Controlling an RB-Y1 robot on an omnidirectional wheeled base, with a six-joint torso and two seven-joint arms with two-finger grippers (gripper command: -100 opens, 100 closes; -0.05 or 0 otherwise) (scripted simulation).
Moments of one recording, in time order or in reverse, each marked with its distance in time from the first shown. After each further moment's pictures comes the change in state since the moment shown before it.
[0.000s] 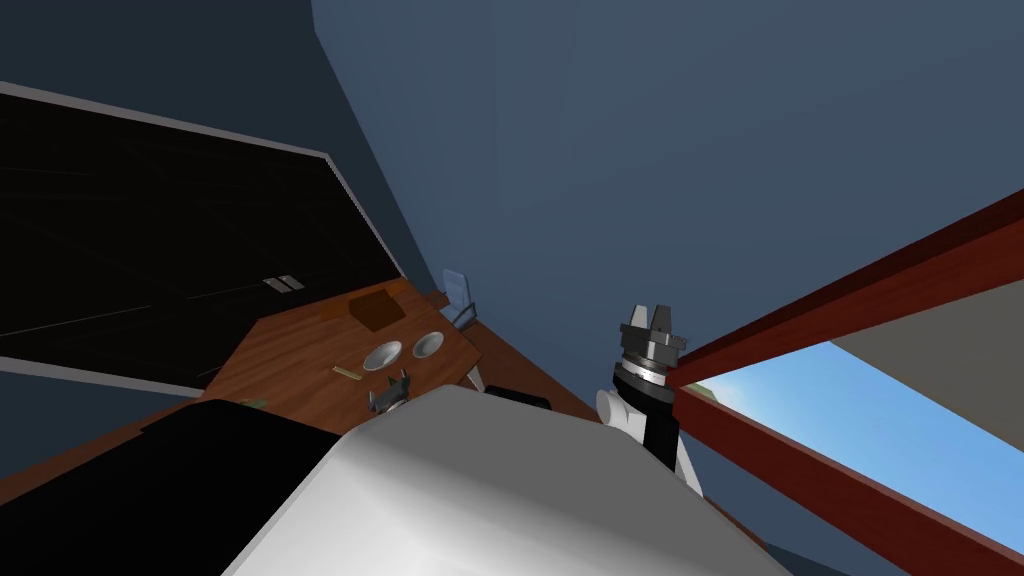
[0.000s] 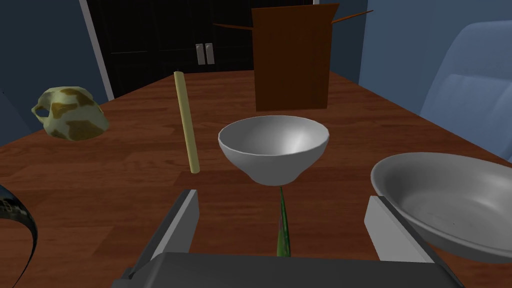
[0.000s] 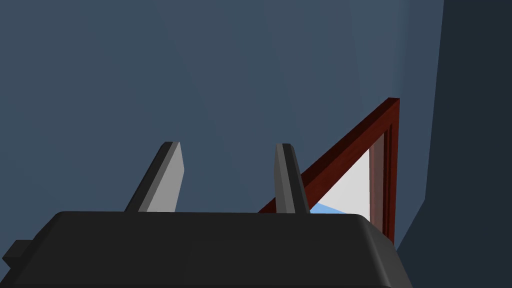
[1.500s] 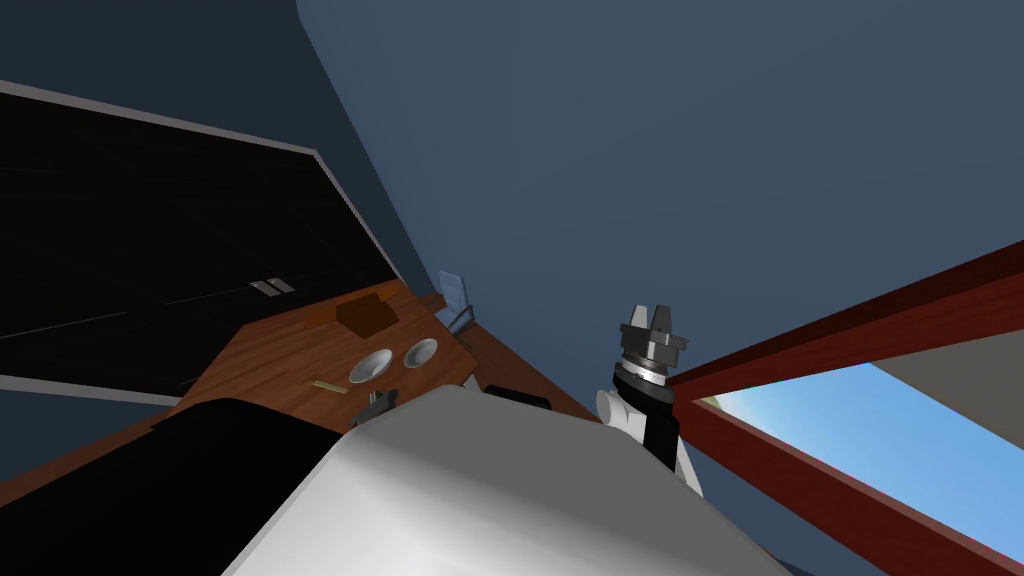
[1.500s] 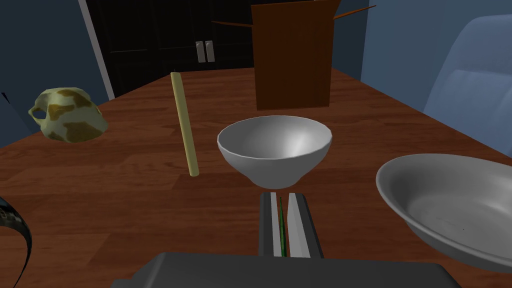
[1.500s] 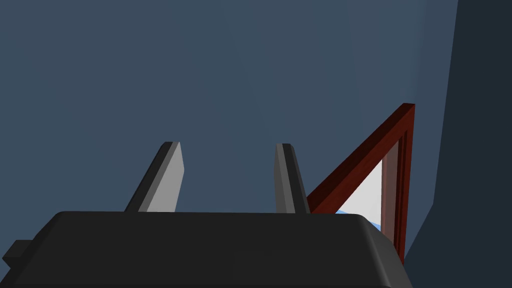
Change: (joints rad) left arm 0.044 -0.007 0.215 0.035 -0.252 0.008 0.142; right arm 0.000 0.000 0.000 0.000 0.000 0.000 0.000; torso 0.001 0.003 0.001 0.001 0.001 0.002
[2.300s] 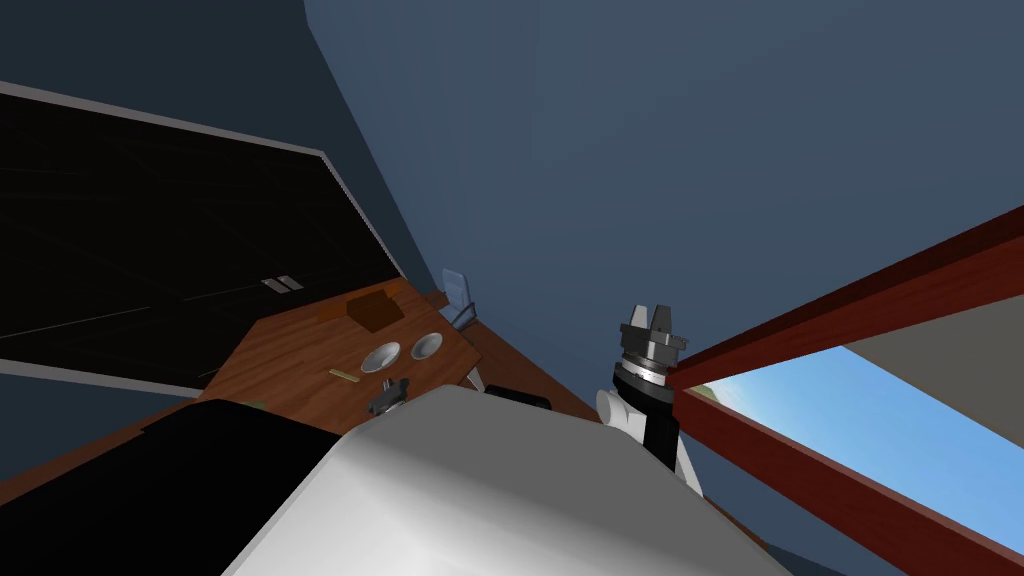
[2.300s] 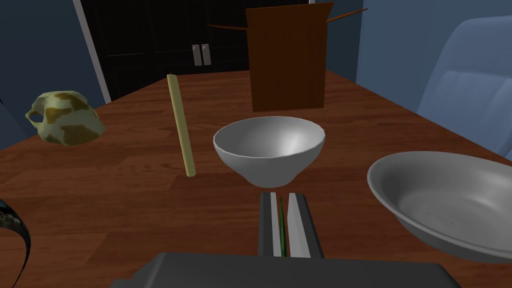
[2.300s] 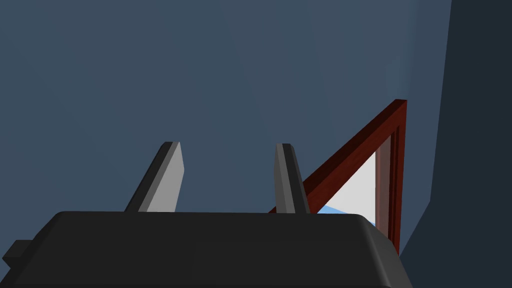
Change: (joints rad) left arm -0.041 0.008 -0.176 -0.026 0.192 -0.004 -0.117; right arm 0.000 0.000 0.000 0.000 0.000 0.000 0.000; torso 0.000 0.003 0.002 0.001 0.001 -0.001
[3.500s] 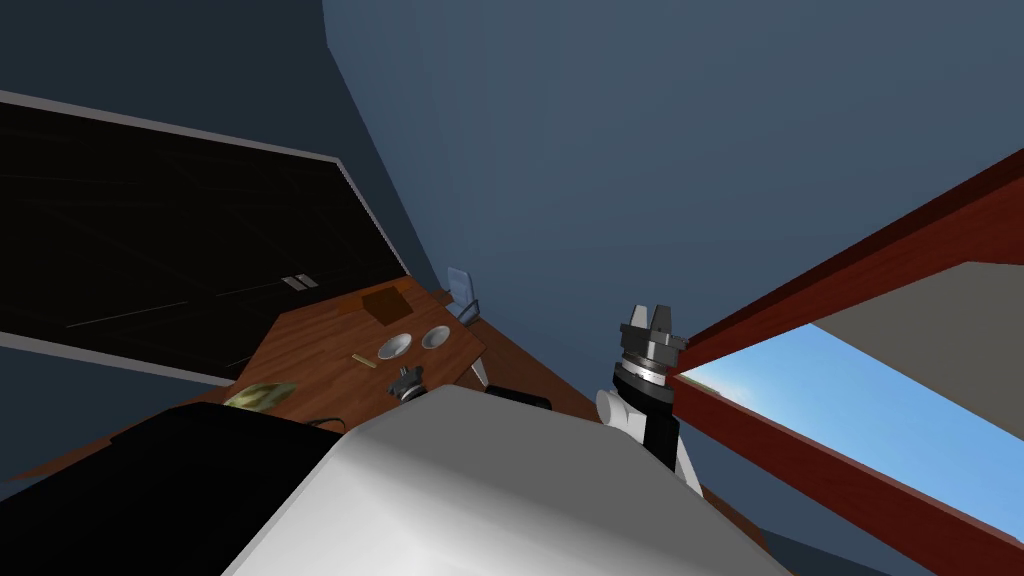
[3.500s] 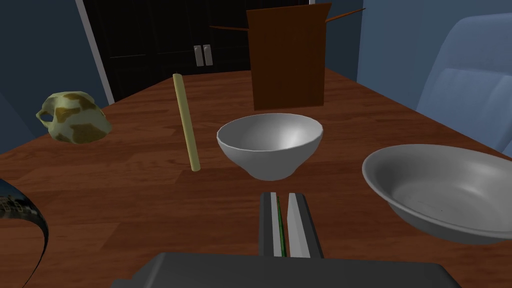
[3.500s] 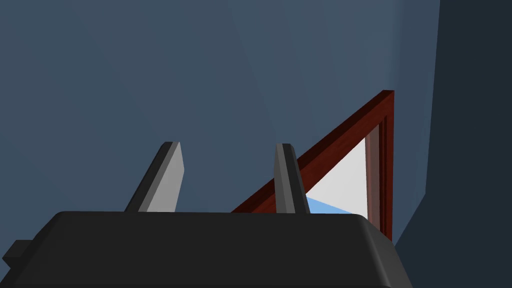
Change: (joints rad) left arm -0.096 0.028 -0.292 0.031 0.334 -0.042 -0.165; right arm 0.000 0.000 0.000 0.000 0.000 0.000 0.000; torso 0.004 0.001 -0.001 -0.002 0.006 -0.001
